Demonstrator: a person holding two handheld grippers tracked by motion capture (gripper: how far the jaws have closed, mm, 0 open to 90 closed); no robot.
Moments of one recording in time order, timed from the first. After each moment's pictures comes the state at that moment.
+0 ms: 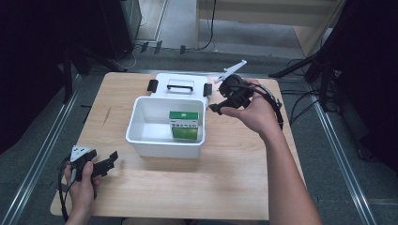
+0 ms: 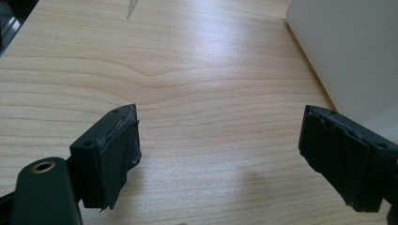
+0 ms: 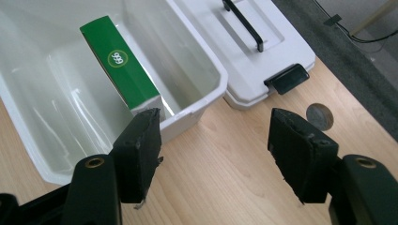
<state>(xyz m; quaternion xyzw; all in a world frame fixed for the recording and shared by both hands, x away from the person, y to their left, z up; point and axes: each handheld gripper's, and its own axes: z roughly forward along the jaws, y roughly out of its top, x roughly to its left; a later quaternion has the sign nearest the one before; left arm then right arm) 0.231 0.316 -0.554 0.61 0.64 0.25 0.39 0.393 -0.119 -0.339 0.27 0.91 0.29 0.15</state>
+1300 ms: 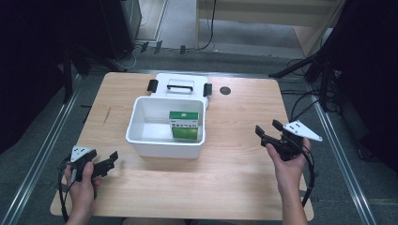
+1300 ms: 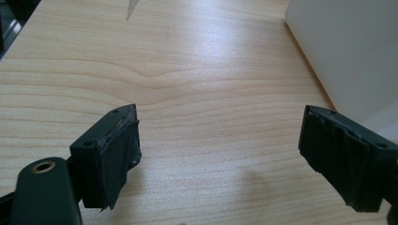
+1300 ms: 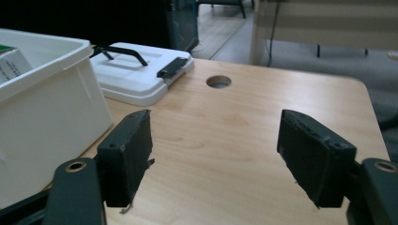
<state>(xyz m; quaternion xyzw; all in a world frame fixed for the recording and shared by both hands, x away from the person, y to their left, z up) 0.230 0.315 -0.553 0.61 0.64 0.25 0.39 0.307 -0.275 -0.465 0.48 0.67 0.50 0.27</state>
